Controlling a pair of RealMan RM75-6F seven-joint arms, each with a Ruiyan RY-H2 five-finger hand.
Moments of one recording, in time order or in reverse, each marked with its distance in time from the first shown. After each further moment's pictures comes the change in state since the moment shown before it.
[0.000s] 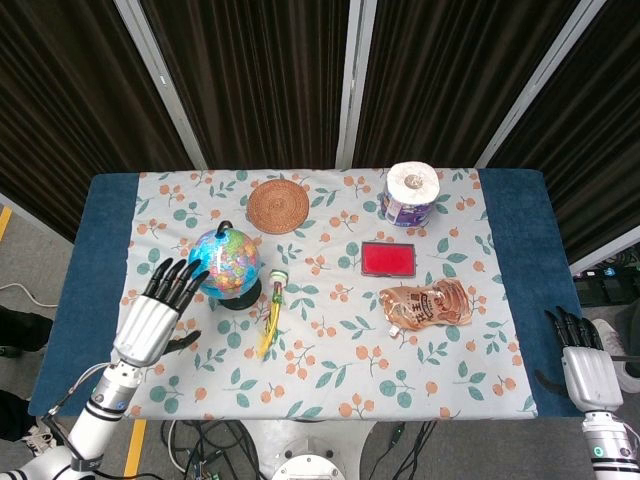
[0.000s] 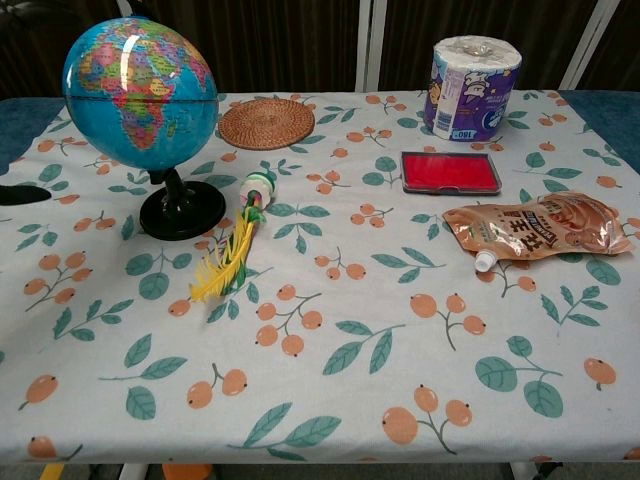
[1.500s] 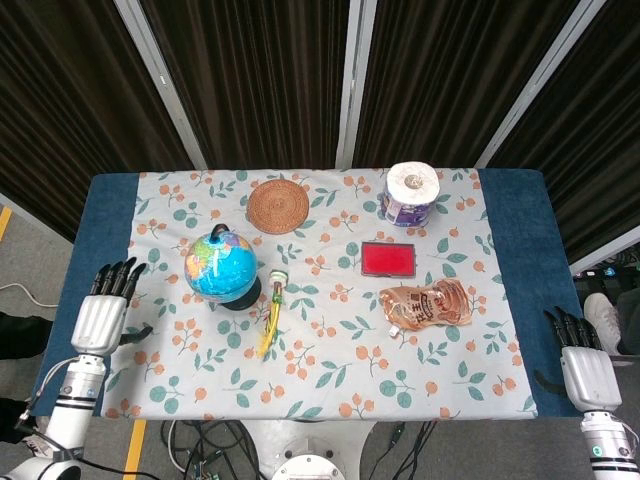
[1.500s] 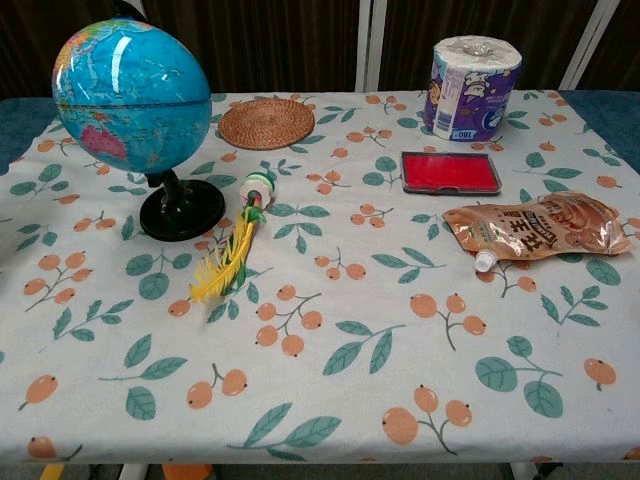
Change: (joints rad) left arm 0.084 0.001 -0.018 0.156 -0.297 -0.077 -0.104; right arm 0.003 0.004 0.002 -0.017 0.001 -0.004 -0.011
